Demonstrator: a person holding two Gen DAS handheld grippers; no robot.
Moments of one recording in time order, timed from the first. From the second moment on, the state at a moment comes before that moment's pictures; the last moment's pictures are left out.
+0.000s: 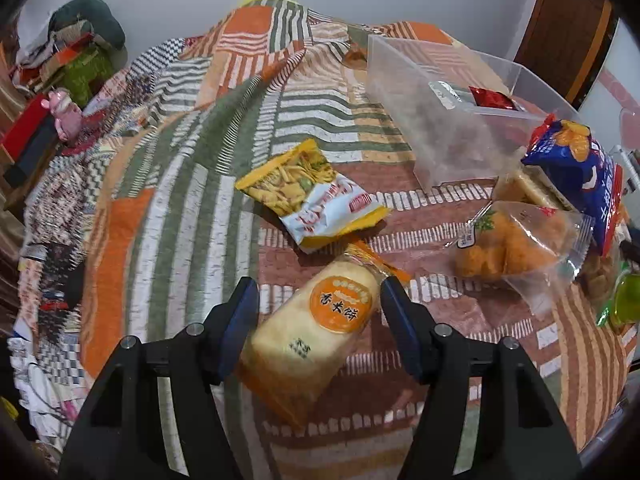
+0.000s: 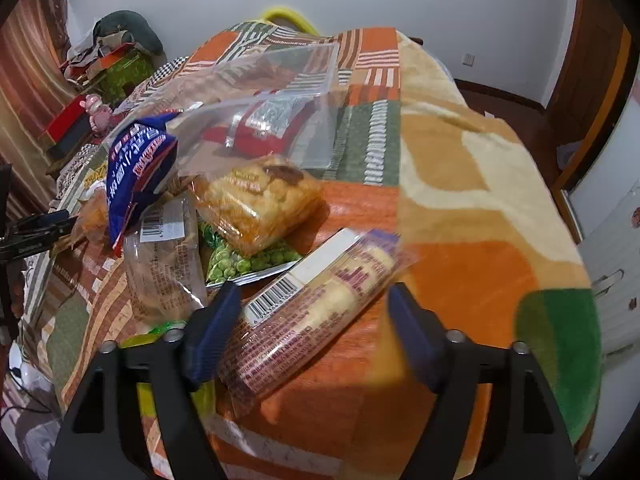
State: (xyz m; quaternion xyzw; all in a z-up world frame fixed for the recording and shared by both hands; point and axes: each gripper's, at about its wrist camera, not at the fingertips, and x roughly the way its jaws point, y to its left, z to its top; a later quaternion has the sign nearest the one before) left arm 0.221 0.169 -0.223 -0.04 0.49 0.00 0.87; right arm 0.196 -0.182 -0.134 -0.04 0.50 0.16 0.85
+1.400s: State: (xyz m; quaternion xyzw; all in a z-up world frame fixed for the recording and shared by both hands) left arm 0.187 0.115 -0.156 -0.08 0.41 -0.02 0.91; right arm 0.203 -0.213 -0.106 -0.04 0.45 0.12 0.89
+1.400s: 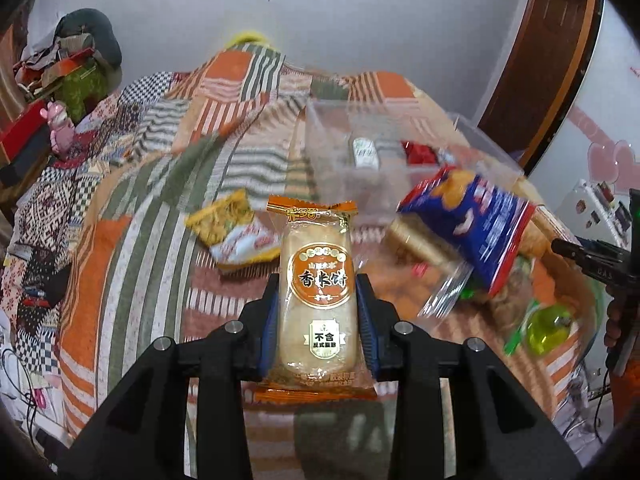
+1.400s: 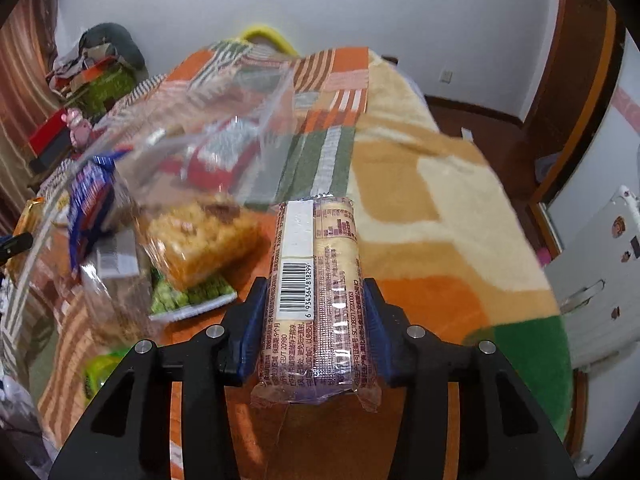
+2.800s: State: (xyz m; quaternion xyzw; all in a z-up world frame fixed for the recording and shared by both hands) left arm 0.356 0.080 -0.161 -0.06 0.40 -0.03 0.91; right arm 0.315 -0.123 -0.101 -0.07 0.41 0.19 0.89
